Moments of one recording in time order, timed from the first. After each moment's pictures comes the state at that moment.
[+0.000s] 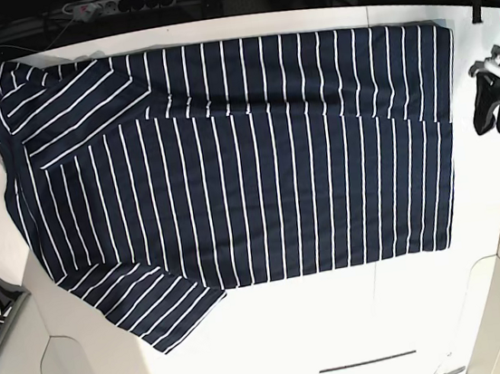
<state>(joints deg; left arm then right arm) 22.6 -22.6 -43.9 103.0 -49.8 -34.2 45.9 4.0 24.4 35.7 80.0 42.0 32.9 -51.1</state>
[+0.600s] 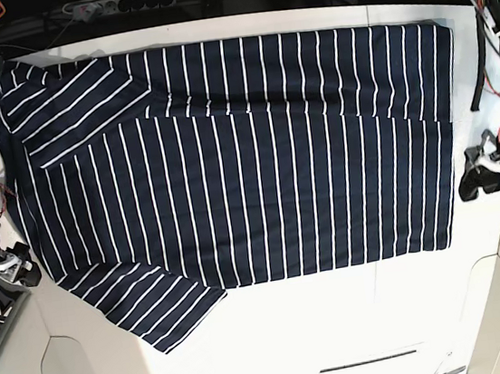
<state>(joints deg) -8.8 -30.4 -23.6 63.2 -37.8 -32.5 38.4 25.3 24.2 24.0 44.5 28.3 31.7 -37.5</state>
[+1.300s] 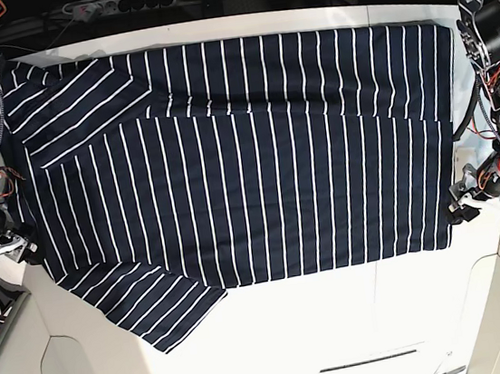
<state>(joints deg) -29.8 -29.8 -13.9 27.9 -28.0 -29.7 25.2 24.9 23.5 24.1 36.8 27.0 31.8 -33.6</state>
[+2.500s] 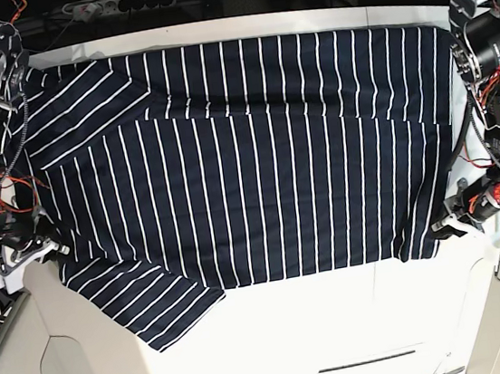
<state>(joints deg) -32.6 -27.5 -13.9 35.3 -31.8 -34.9 40.9 24.7 18.6 24.1 46.9 32.8 33.0 -49.1</state>
